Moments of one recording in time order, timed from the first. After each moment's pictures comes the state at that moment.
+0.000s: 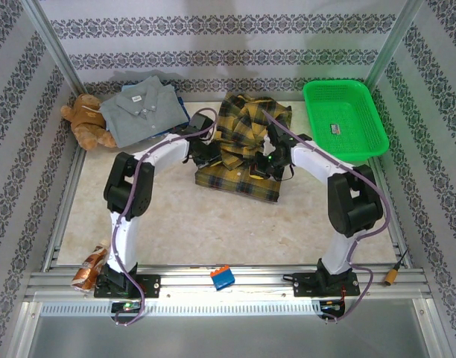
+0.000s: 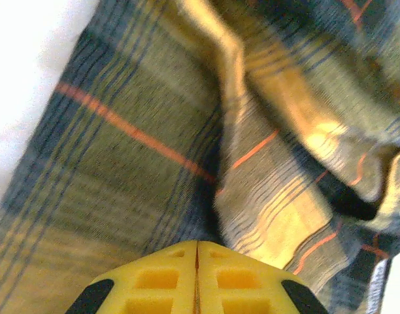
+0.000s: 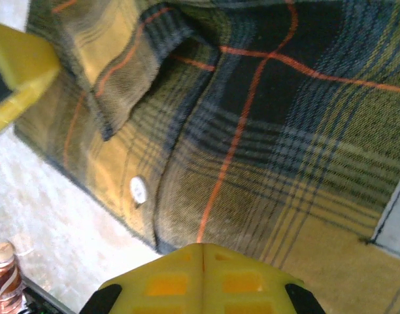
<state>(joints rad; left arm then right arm) -0.41 2.13 1.65 -0.60 0.30 -0.83 0.33 1.82 1.30 -0.70 -0.49 0.55</state>
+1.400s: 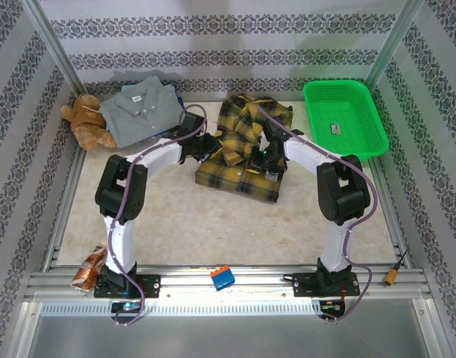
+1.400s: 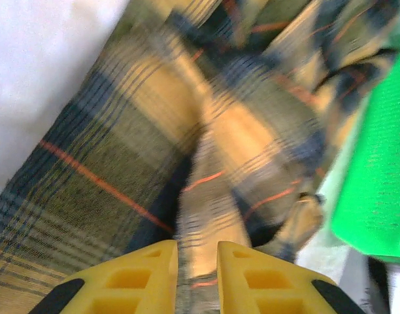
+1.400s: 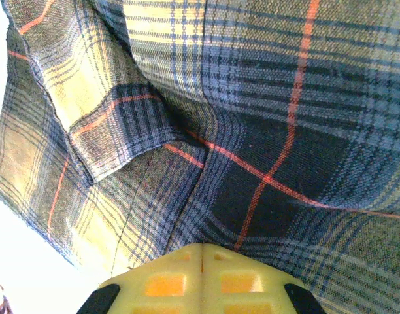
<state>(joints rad) -0.38 2.05 1.49 -0.30 0.31 -1.05 0.33 1.95 1.41 -0.67 -0.44 0.58</state>
